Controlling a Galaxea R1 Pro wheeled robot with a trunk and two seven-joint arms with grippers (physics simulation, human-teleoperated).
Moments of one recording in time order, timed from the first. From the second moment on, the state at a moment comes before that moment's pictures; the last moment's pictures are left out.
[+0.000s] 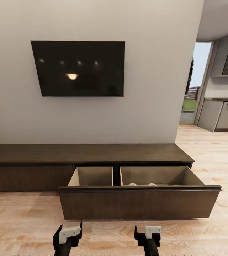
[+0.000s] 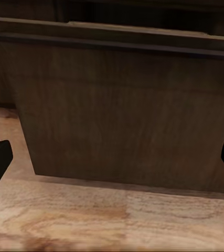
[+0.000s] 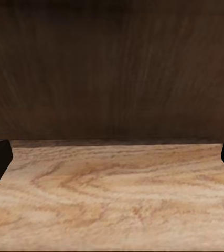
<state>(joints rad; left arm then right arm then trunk) -0.07 -0.02 -0.16 -0.86 0.12 -0.39 0.18 -0.44 0.13 0.35 -0.13 -0.18 -0.52 -0.30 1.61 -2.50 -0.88</state>
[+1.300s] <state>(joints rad) -0.07 -0.02 -0.17 -0.85 0.12 -0.39 0.18 -0.44 0.13 0.35 -0.13 -0.18 -0.52 -0.30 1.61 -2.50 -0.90</state>
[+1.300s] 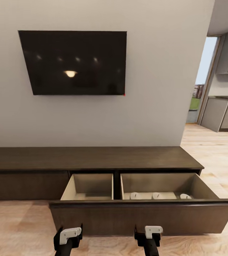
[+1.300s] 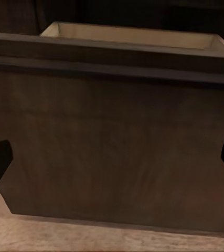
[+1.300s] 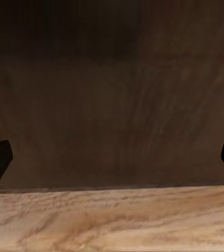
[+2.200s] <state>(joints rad) -0.07 -0.02 -0.16 -0.78 0.12 -0.38 0.18 -0.44 0.13 0.35 -0.13 -0.18 -0.52 -0.30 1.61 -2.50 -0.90</state>
